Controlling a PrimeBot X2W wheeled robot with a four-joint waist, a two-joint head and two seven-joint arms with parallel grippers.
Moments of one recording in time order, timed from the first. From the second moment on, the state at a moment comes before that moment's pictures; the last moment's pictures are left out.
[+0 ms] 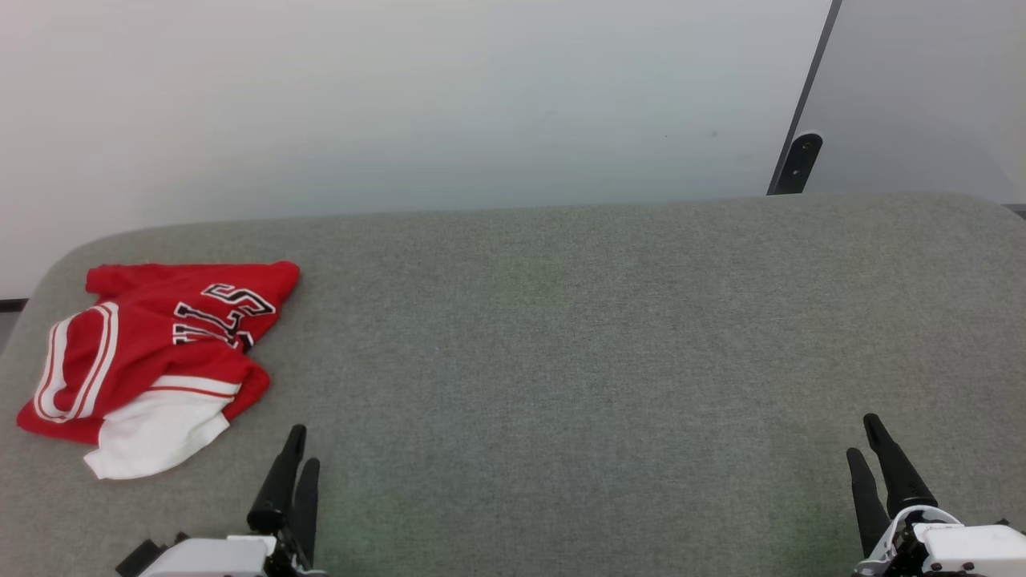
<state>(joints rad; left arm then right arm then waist) -0.05 0.04 0.10 0.29 -1.61 -0.13 0.10 -0.06 -0.05 -0.11 0.29 1.61 0.13 0.11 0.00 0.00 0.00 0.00</state>
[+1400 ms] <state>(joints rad) 0.03 0.05 0.04 0.17 -0.85 -0.09 -0.07 0.01 -0.09 0.01 0.17 0.93 0.13 -0.04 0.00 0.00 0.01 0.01</state>
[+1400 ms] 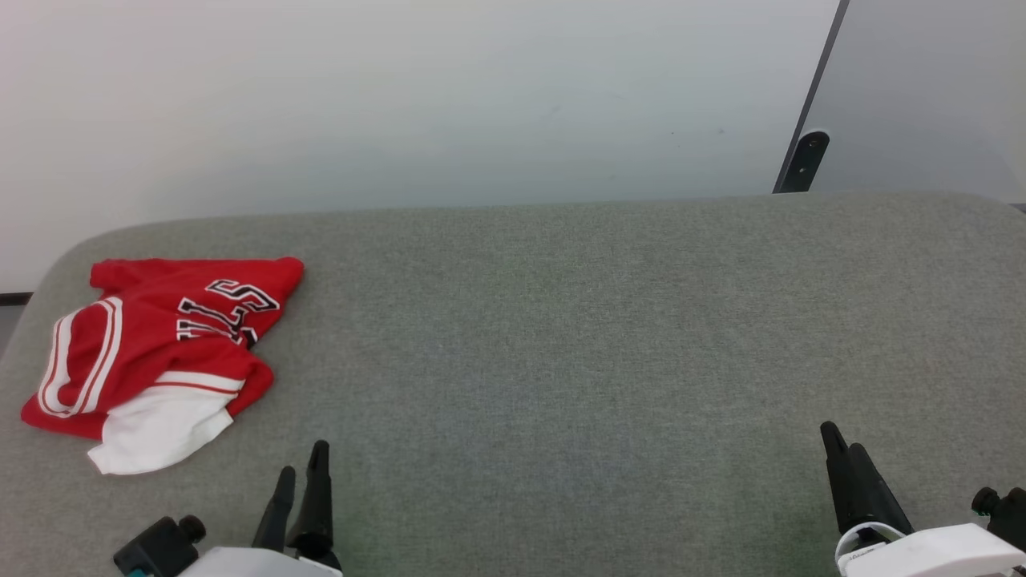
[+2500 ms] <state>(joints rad) 0.08 0.07 -0.04 0.11 -0.43 -0.04 -0.16 0.06 -0.09 0.03 0.10 0.51 0.13 -0.08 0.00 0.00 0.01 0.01</state>
